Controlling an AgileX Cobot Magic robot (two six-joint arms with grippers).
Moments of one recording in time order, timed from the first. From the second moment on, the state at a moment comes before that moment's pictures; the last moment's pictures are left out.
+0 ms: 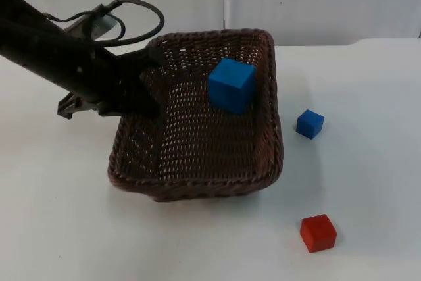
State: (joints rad) right arm 0.86 0.83 -0.92 -0.12 0.63 0.08; left arm -0.12 2.10 -1.20 -1.15 0.62 0.79
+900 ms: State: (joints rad) right arm 0.86 0.83 -0.92 -0.12 0.63 0.08; left arm -0.13 2.17 -1.27 -1.21 0.64 0.77
